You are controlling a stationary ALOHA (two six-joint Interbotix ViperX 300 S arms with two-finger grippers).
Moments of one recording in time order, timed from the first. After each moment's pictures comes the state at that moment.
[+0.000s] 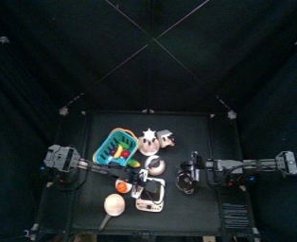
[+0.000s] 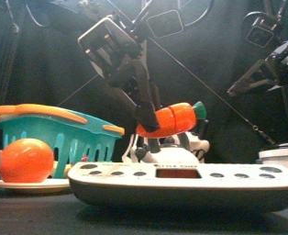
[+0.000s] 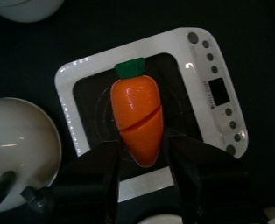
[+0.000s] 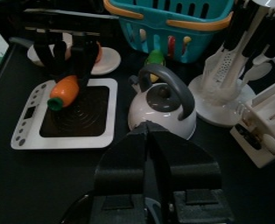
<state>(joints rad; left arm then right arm) -0.16 0.21 0.33 -0.23 0.47 0.43 -0.08 -0.77 1.23 0.01 -0.11 0.02</state>
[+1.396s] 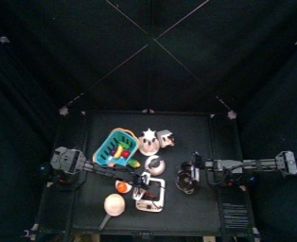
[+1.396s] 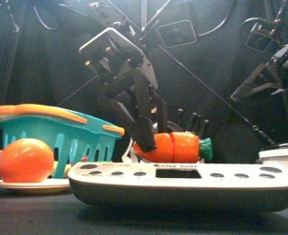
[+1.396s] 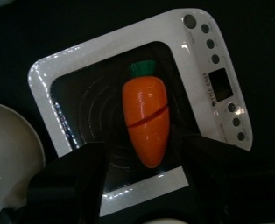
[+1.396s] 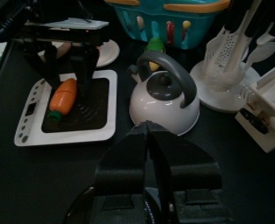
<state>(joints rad) -0.14 0.26 0.26 -0.19 0.55 0.44 -0.08 -0.76 1.24 0.06 -0.09 0.02</state>
